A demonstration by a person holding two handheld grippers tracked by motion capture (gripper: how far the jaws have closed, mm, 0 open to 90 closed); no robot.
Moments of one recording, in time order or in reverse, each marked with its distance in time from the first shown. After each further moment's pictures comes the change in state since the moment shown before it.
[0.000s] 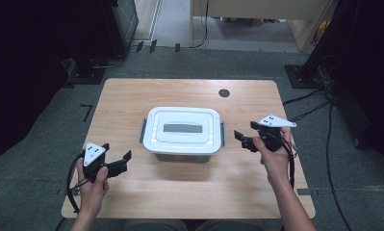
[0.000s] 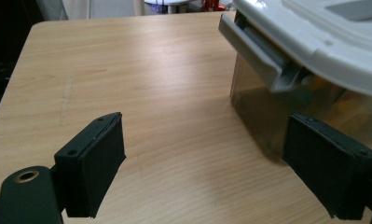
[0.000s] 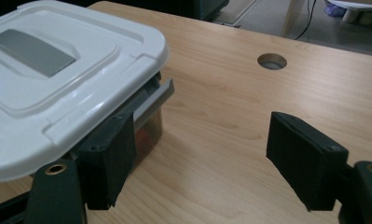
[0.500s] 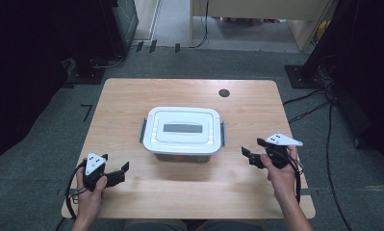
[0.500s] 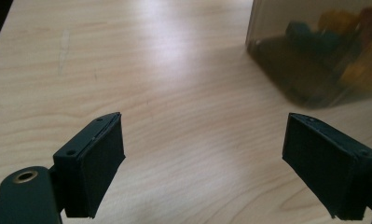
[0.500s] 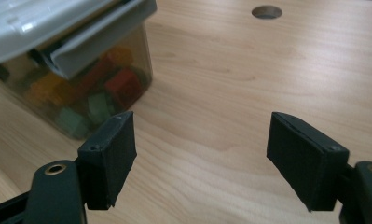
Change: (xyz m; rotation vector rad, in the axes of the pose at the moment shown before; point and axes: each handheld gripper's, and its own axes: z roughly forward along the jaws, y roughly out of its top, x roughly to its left) left arm 0.014 -0.042 0.006 0.087 0.001 0.035; right arm -0.012 -0.058 -0.012 0.042 -0.008 0.038
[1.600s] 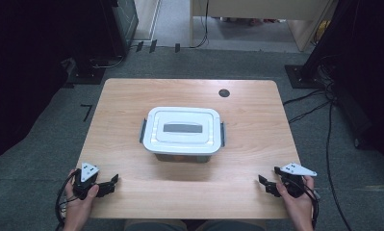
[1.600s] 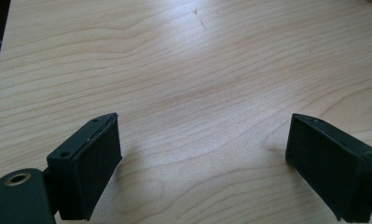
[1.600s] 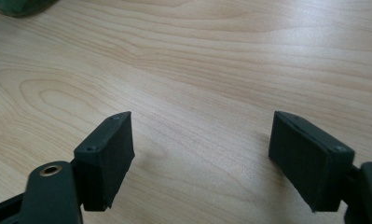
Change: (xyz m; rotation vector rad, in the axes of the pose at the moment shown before) left arm 0.027 -0.036 -0.004 0.164 0.074 0.060; right arm -0.027 -0.097 -0.031 0.127 -0.081 0.048
